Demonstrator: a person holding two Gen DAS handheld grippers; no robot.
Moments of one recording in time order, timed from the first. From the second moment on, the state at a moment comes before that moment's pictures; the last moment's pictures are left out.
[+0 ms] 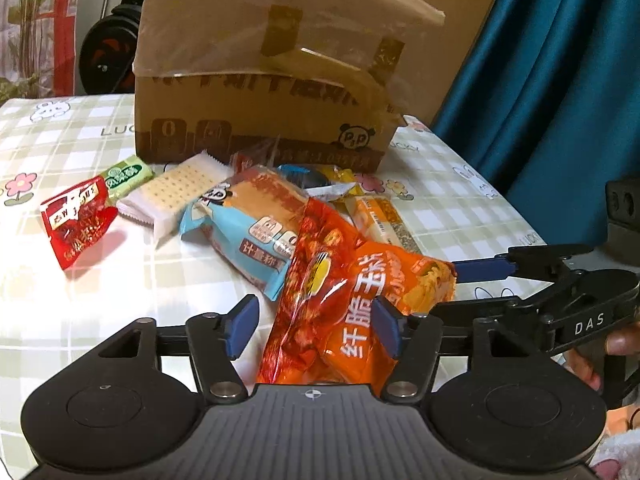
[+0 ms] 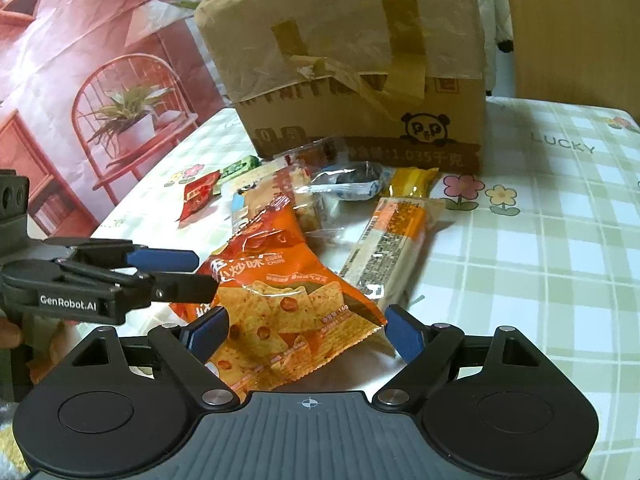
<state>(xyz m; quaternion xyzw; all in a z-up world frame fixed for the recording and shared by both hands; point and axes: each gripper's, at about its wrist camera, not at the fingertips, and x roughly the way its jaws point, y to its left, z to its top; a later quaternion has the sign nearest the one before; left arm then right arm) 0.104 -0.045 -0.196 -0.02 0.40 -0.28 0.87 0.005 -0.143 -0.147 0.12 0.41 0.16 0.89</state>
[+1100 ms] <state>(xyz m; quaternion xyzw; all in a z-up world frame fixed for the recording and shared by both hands) 0.103 -0.037 -0.217 -0.09 0.40 -0.29 0.86 0.006 -0.138 -0.147 0.10 0.40 0.13 0.90</state>
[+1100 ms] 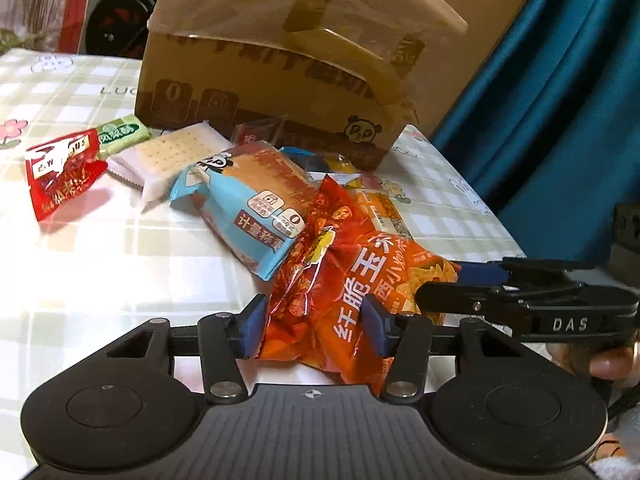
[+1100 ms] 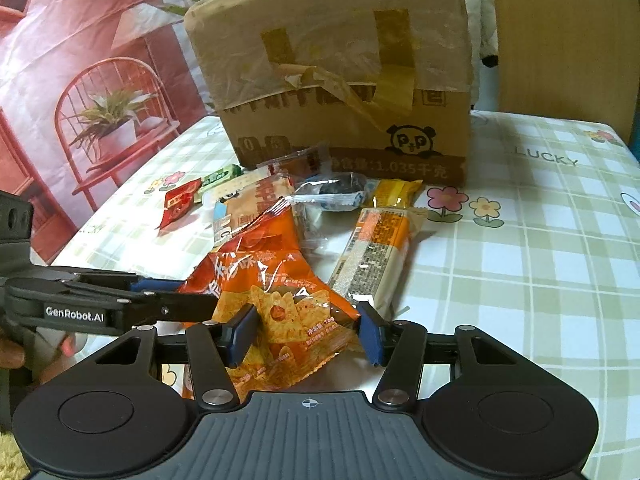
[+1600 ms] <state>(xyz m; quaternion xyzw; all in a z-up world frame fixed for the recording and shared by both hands) 0.097 -0.034 -0.156 -0.09 0.32 -0.29 0.90 0.007 -0.142 -0.094 0.10 0.32 0.13 0.93</state>
